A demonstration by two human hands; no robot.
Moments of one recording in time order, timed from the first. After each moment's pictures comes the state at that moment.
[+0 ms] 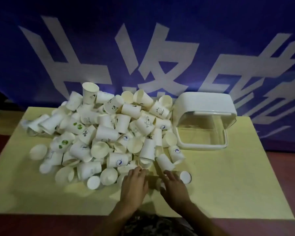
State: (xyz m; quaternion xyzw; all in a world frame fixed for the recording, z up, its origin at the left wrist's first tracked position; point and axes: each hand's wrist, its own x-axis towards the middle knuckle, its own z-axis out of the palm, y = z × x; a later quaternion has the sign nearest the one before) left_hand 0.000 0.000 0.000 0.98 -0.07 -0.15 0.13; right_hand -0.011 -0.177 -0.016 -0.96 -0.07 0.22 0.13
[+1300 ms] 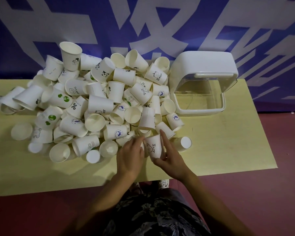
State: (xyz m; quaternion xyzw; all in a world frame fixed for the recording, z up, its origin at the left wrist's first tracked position) left_hand -0.002 0.028 0.014 0.96 -0.06 -0.06 0.28; right_hand -0.031 -0.146 -0.009 -0.84 0.03 0.16 0.53
